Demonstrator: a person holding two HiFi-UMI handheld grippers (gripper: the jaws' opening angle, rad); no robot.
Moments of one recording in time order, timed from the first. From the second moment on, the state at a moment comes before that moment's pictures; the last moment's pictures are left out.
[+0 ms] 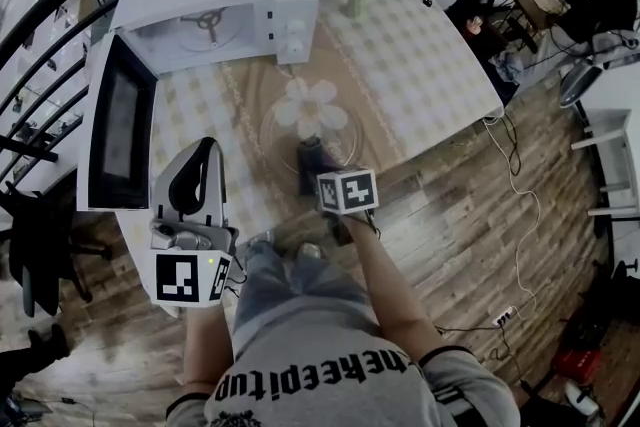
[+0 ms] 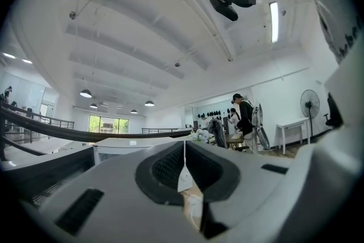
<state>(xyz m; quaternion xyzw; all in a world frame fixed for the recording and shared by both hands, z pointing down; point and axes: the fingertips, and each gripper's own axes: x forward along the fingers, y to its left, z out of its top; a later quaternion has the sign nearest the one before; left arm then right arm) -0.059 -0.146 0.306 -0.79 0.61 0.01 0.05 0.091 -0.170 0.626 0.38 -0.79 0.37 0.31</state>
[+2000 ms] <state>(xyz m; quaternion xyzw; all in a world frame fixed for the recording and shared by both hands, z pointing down) -0.091 -0.027 0.275 -0.83 0.55 0.03 0.07 0.129 -0.068 0.403 0.55 -0.83 0.07 0.09</state>
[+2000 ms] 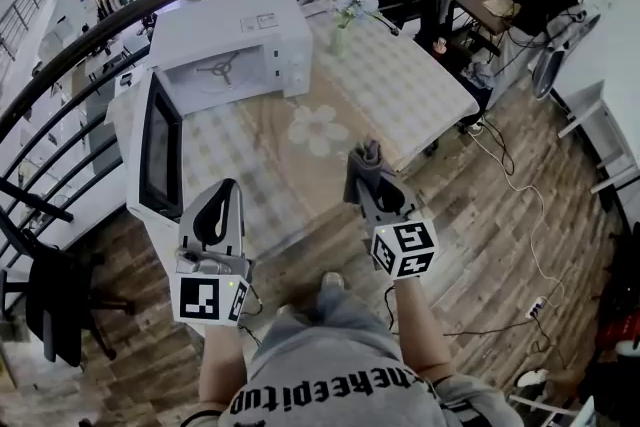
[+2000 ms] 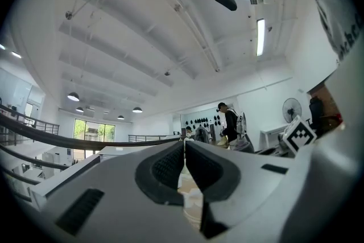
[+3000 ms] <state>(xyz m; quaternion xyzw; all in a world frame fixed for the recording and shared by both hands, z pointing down) -0.089 0.005 0.249 -0.85 0.52 0.07 0.08 0.147 0.019 0.305 0.61 -0.79 -0.01 0.01</state>
